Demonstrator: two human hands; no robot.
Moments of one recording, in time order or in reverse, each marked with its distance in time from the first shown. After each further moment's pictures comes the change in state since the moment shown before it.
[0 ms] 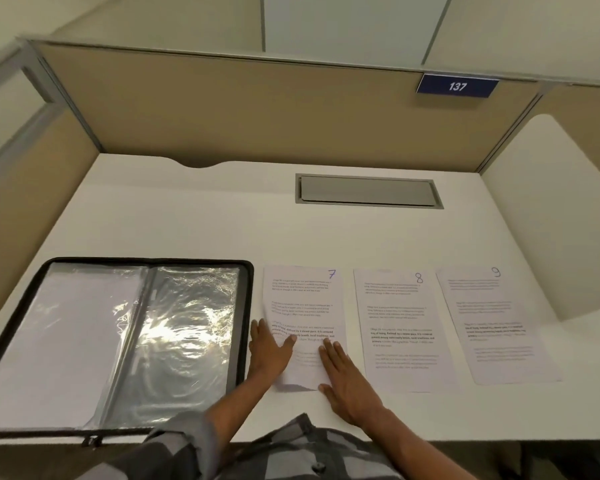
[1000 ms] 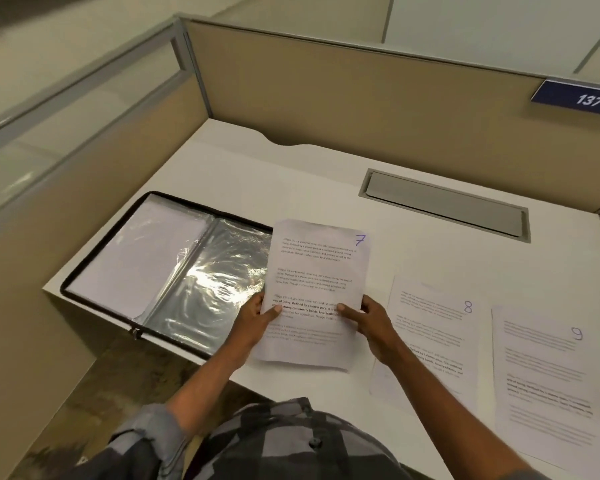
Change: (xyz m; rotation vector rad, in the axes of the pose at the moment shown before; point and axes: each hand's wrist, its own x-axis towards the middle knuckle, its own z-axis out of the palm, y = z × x) left_hand -0.073 -0.010 -0.042 -0.689 0.159 0.068; right_hand 0.063 0.029 -0.102 1.287 -0.075 0.112
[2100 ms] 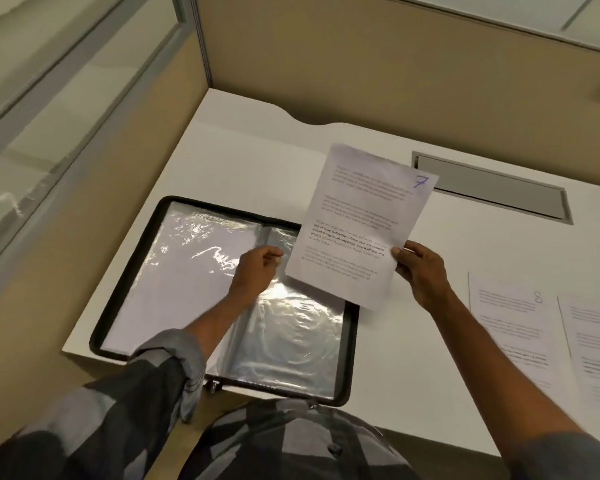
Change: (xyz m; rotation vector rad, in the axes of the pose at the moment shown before) left_hand 0.200 0.060 -0.209 0.438 -0.070 0.221; right_hand 0.117 -0.092 0.145 0.136 0.451 -0.071
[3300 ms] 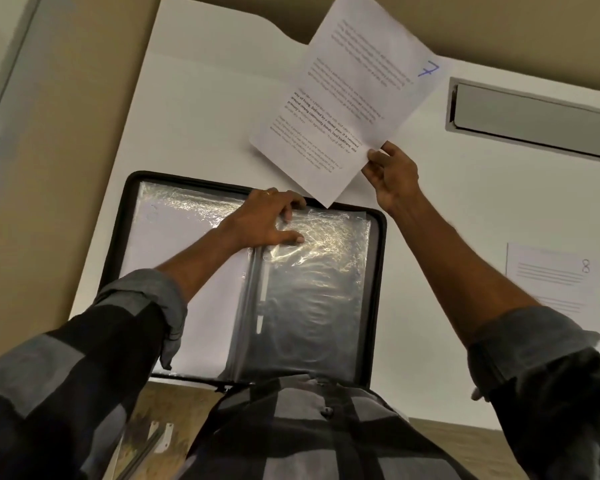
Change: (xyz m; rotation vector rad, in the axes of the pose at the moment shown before) left_hand 0.124 0.010 -0.021 0.541 -0.535 0.443; right_hand 0.146 -0.022 0.127 0.367 0.104 0.170
